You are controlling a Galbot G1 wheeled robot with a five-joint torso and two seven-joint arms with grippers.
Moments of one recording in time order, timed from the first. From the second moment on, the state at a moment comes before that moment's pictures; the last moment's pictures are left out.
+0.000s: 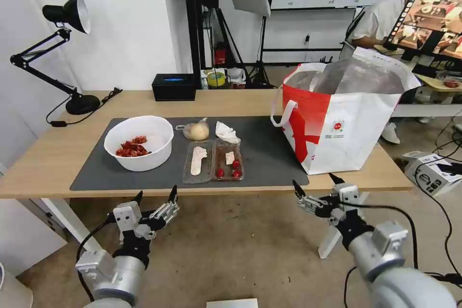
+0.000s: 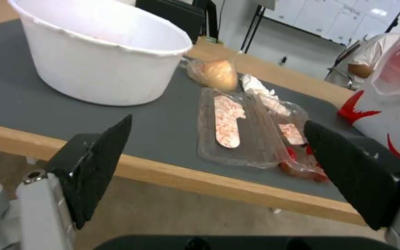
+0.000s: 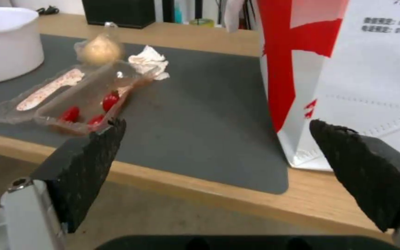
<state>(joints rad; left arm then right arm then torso) 1.76 -1.59 -0.56 -2.41 -0.32 0.29 0.00 -1.58 1.12 0.55 2.38 0.40 -0.45 0.03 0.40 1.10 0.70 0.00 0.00</state>
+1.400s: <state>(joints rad) 1.53 -1.58 -0.51 -2.33 -1.14 0.38 -0.36 -1.54 1.11 0.50 2.30 0.37 -0.43 0.03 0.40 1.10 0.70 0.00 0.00</state>
